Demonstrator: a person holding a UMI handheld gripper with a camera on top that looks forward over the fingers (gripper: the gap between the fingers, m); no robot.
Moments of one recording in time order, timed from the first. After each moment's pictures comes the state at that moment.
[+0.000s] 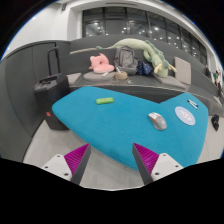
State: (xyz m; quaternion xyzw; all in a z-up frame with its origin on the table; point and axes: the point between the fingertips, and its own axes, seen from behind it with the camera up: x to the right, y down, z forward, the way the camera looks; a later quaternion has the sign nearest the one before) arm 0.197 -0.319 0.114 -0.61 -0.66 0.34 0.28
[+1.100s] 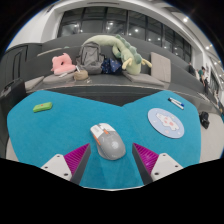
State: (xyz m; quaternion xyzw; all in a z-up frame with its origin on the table) arm 0.008 -0.082 0.005 -0.66 -0.59 0.29 0.37
